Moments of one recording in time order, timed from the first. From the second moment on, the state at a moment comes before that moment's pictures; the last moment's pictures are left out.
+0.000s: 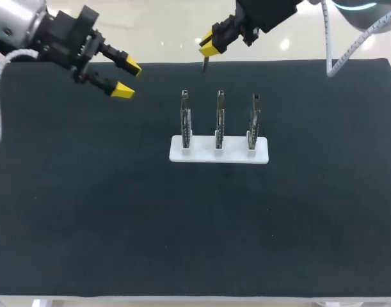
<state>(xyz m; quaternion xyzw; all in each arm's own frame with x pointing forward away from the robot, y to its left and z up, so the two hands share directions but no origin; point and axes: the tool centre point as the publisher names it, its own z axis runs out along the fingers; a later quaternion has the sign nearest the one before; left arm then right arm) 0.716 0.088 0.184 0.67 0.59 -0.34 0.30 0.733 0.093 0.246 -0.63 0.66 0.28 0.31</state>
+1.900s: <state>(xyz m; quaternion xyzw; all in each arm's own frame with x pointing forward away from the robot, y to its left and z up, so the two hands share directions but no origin) 0.719 0.099 0.193 0.68 0.58 -0.35 0.29 0.744 0.009 0.197 -0.65 0.67 0.29 0.22</state>
